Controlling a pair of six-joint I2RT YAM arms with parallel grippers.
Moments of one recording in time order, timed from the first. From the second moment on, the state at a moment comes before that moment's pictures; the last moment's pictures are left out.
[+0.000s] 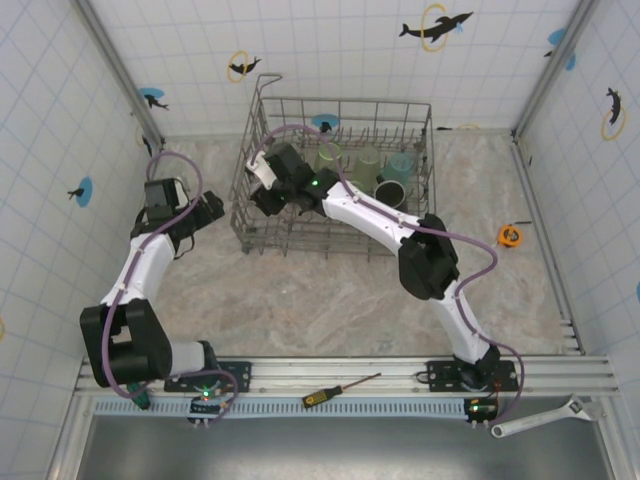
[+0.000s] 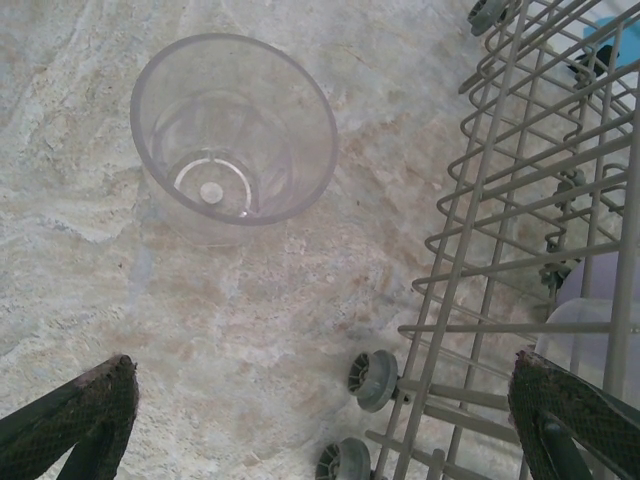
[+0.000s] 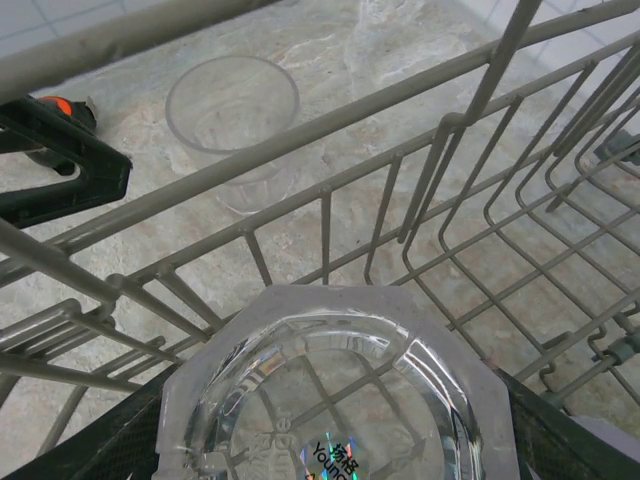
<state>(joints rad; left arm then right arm) 0.11 1.32 0.90 -0.37 0.24 -0.37 0.89 2.26 2.10 -0.50 -0.07 -0.10</state>
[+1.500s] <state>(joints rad) 0.11 1.32 0.88 -0.36 0.27 -0.37 0.93 2.25 1.86 -0.27 -0.14 -0.02</state>
